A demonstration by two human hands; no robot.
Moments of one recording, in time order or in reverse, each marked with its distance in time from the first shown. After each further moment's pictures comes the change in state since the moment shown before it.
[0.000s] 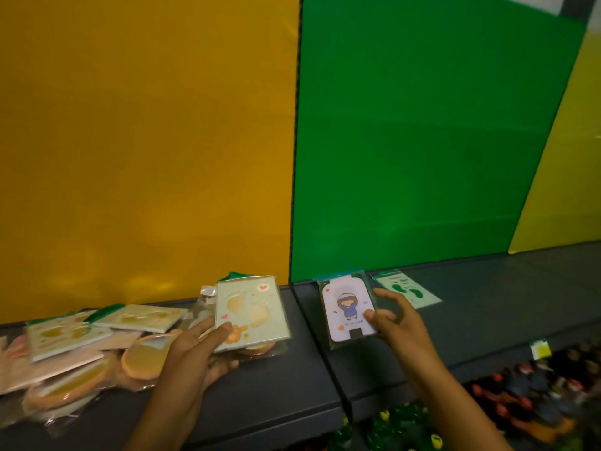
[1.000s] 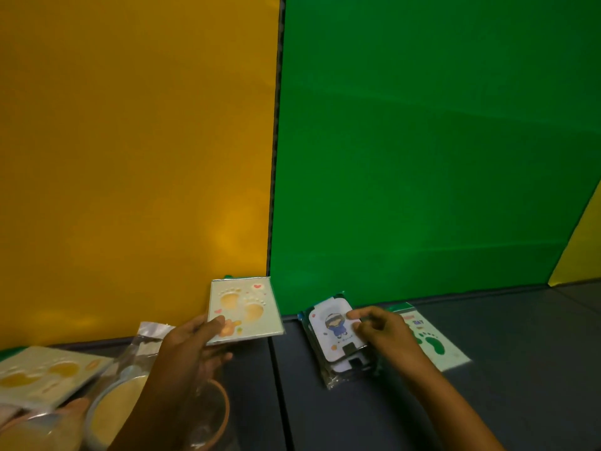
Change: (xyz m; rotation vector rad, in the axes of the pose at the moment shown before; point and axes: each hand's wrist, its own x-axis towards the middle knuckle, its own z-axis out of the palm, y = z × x) left_hand 0.158 -0.031 0.085 0.063 0.090 -0.066; right_hand 0.193 0.046 -0.027 -0.382 -0.188 0.067
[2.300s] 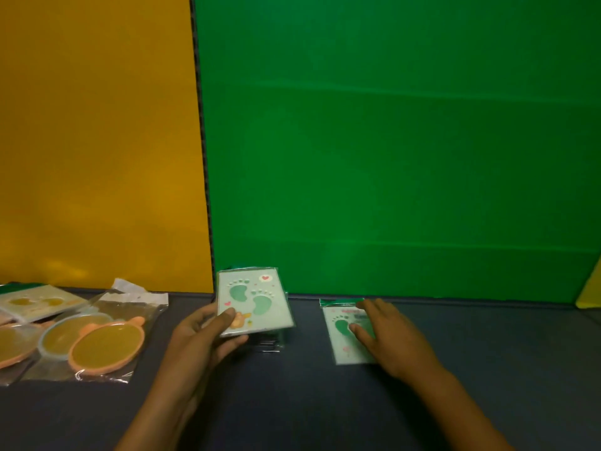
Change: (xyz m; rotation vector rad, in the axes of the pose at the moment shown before) left_hand -0.111 -0.071 0.195 -0.129 0.170 0.155; right_hand 0.033 0.094 -0.176 -0.882 -0.094 -0.488
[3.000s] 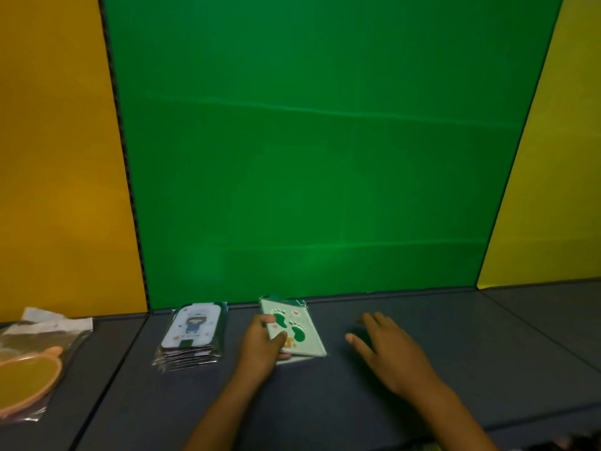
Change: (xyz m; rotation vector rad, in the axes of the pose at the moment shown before) left_hand 0.032 -0.115 0.128 0.502 -0.253 0.025; right_hand -0.076 0.069 -0.037 -0.043 0.051 0.184
